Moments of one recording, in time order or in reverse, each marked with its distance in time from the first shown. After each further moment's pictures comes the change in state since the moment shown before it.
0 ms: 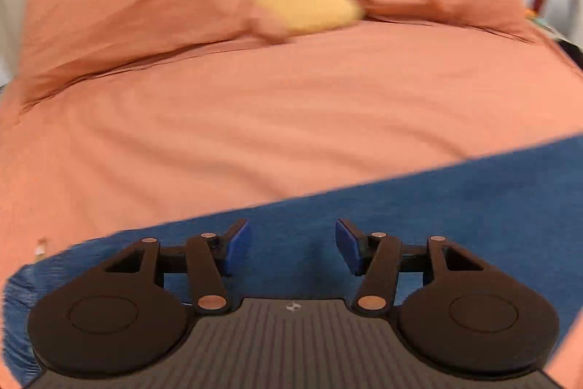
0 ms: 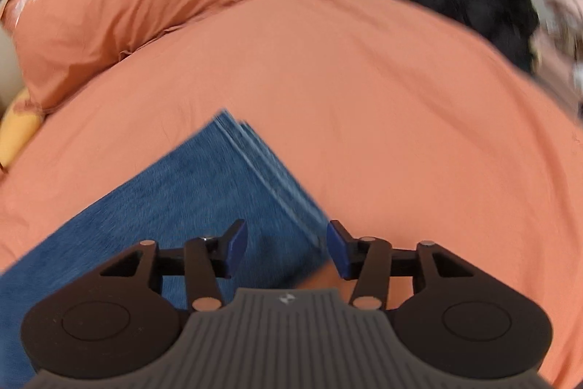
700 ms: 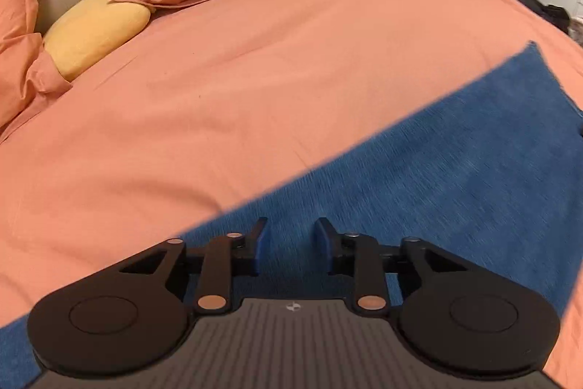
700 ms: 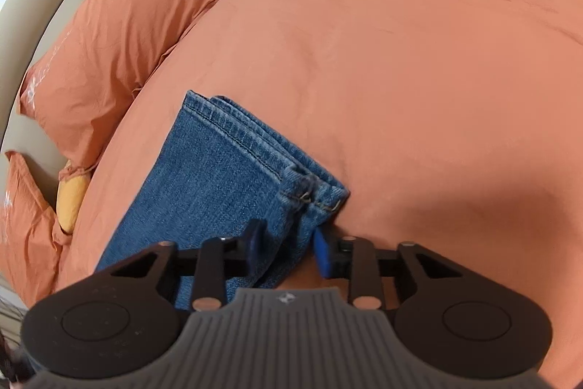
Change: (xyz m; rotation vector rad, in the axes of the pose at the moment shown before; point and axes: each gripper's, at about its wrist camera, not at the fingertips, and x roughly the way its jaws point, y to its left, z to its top) left arm 0.100 -0.200 0.041 0.282 0.065 -0.157; right arm 0.056 -0.062 -0.038 0.270 0.014 0.281
